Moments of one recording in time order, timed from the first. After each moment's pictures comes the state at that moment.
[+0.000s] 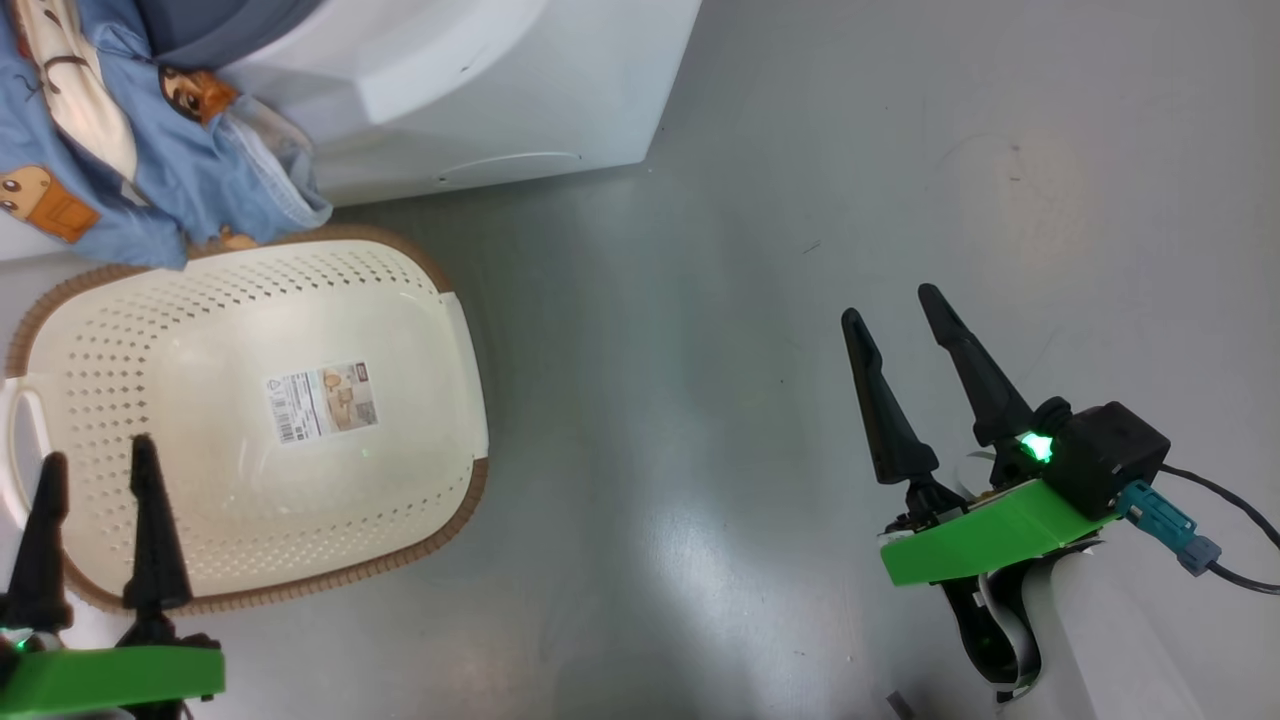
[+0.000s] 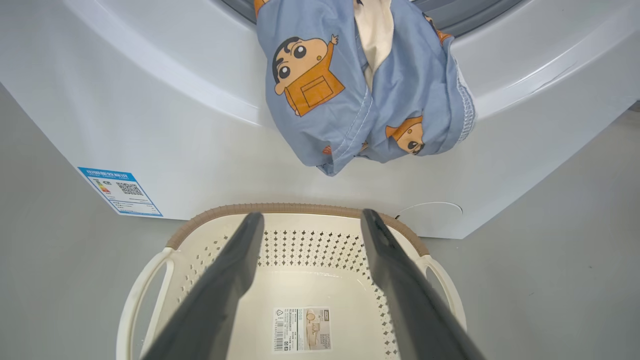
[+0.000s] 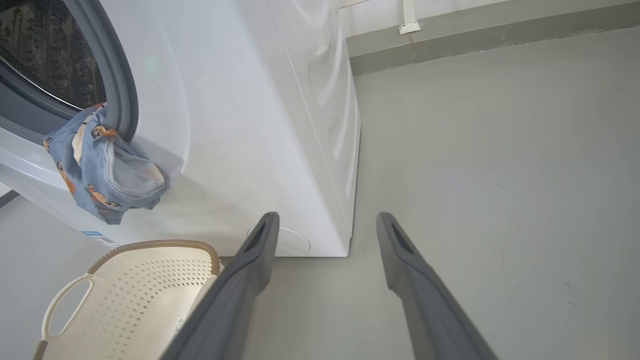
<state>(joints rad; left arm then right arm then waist) -0.11 0.14 0.14 0.10 -0.37 -0.13 -0.26 -0.31 -0.06 0.16 0.09 0.27 0.12 -0.26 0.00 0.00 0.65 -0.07</state>
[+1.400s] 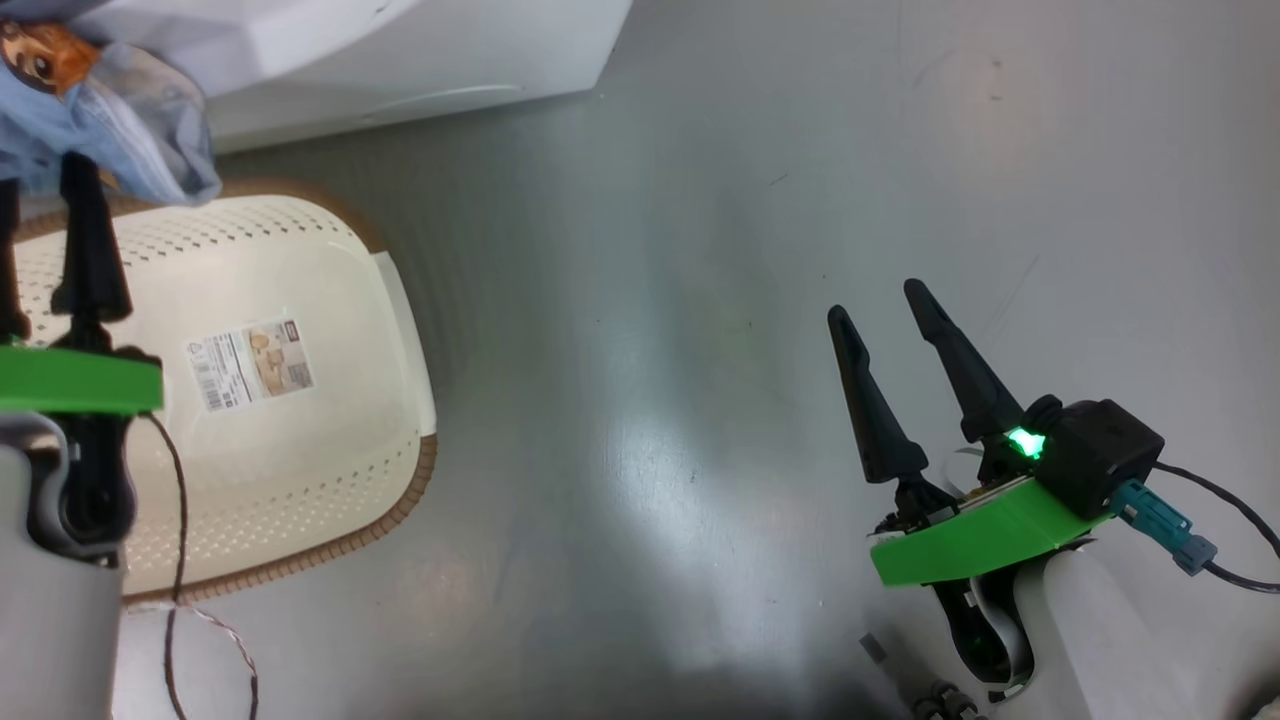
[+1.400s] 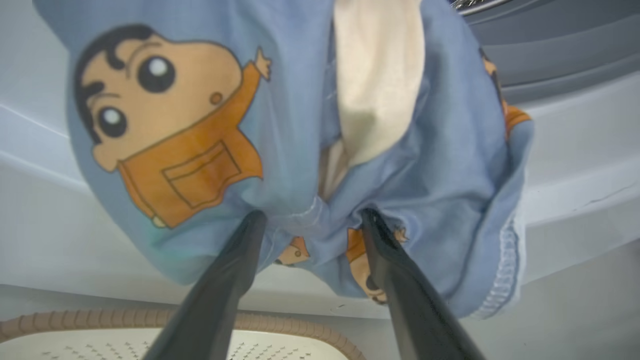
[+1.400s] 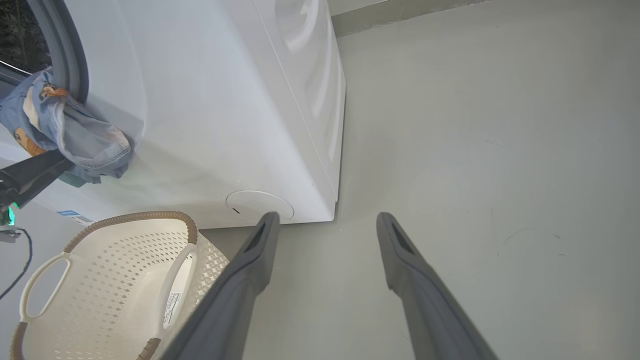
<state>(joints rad) -0.63 0.31 -0.12 0.41 -0.74 -0.13 -0.26 -0.31 -0.06 0.18 0.08 0.29 0.12 -0.26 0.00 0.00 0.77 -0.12</state>
